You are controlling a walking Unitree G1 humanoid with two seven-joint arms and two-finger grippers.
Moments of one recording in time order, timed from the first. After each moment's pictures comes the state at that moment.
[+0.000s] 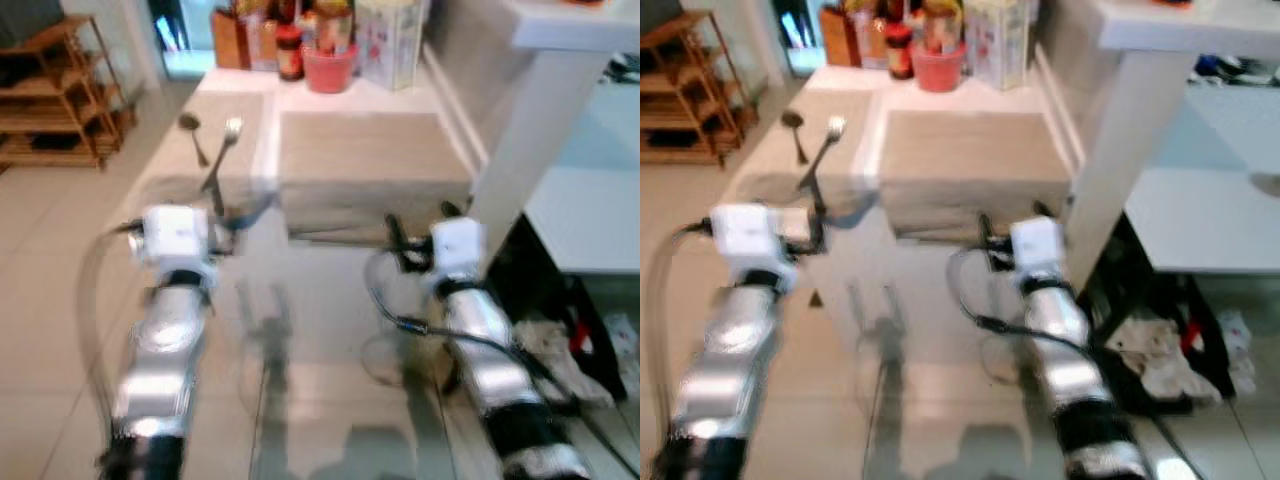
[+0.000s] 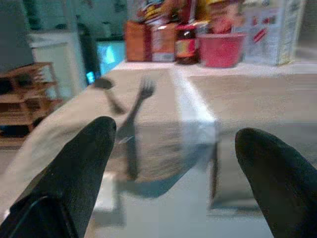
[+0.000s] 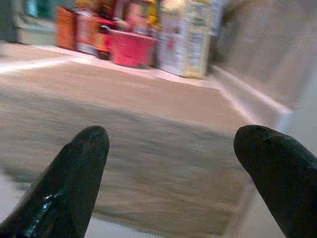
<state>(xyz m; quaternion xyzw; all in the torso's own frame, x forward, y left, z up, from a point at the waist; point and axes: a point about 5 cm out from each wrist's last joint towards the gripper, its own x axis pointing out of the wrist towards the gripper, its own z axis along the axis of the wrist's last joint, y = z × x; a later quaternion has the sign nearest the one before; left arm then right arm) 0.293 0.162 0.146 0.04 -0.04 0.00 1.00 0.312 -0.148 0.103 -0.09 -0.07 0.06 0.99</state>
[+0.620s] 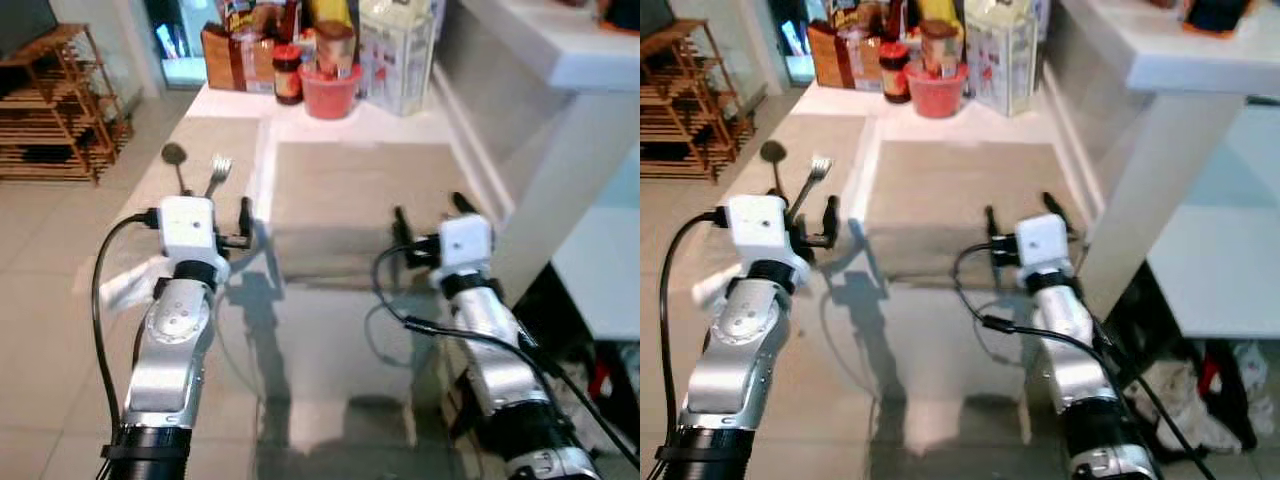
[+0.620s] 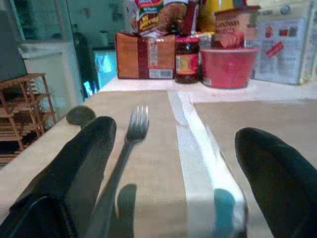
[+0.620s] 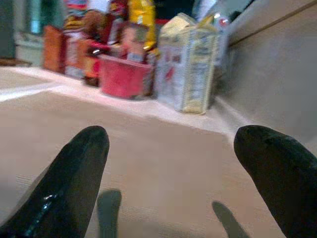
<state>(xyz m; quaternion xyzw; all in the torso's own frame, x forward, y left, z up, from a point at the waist) 0.295 0.164 0.153 0.05 -0.06 0.01 1.00 0.312 -0.142 0.118 -0.11 -0.12 0.07 0.98</state>
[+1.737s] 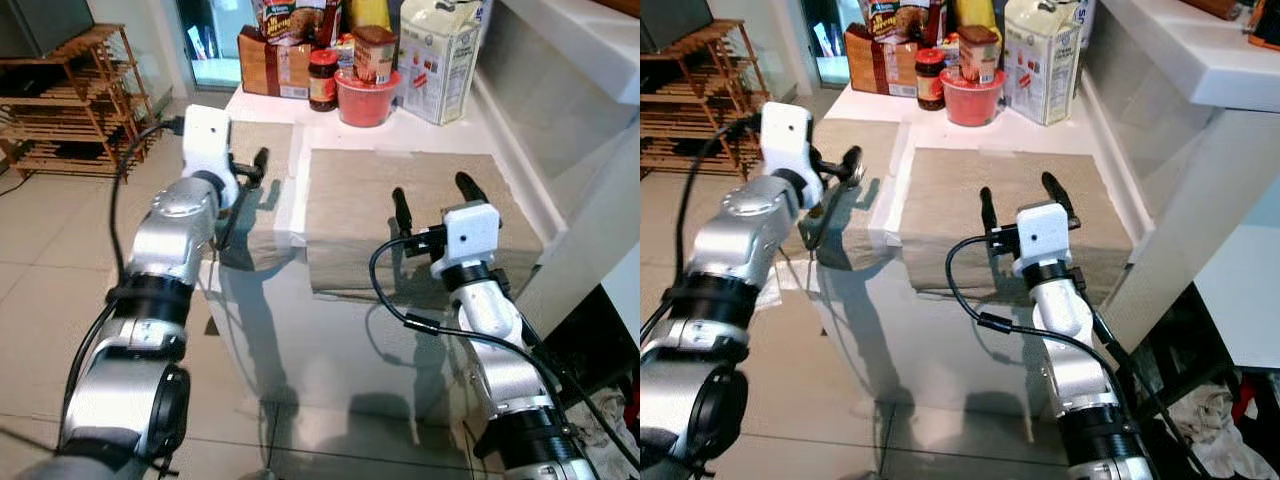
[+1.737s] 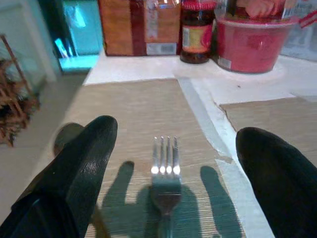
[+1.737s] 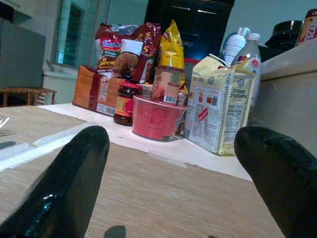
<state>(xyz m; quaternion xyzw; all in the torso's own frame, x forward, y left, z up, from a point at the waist) 0.393 0.164 0.198 0.04 0.06 -0.08 0.99 0.304 -0.136 0.147 -0.11 -0.17 0.07 0.98</state>
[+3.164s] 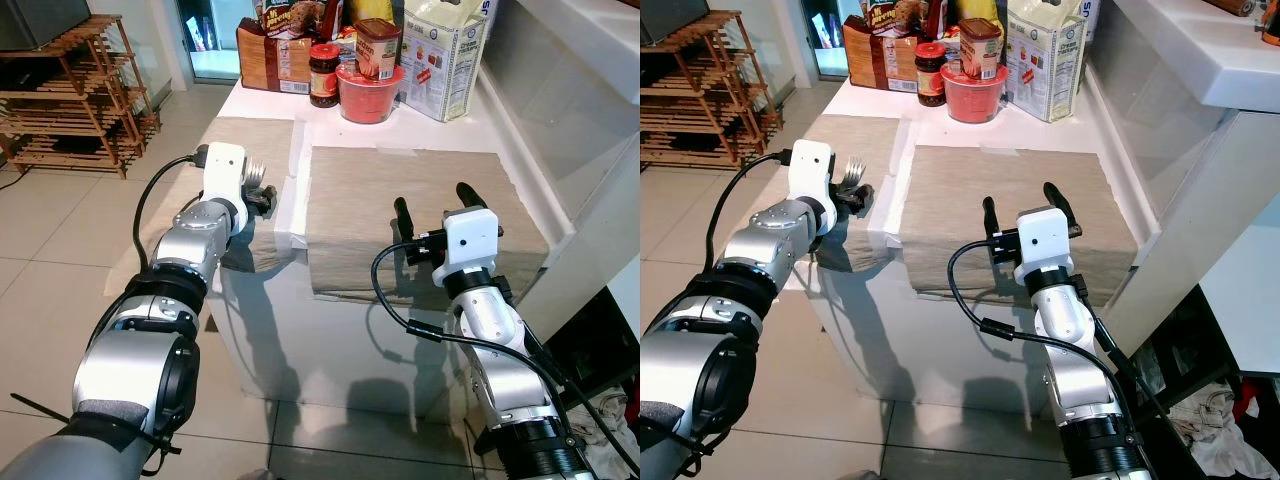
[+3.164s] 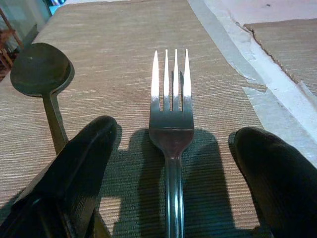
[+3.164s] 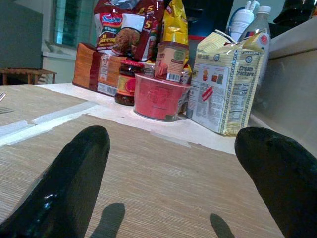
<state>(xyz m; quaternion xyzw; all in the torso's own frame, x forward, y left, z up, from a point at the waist) 0.399 0.163 0.153 0.05 0.15 -0.07 0.98 0.298 -0.136 0.142 -0.11 -0.14 0.07 0.98</state>
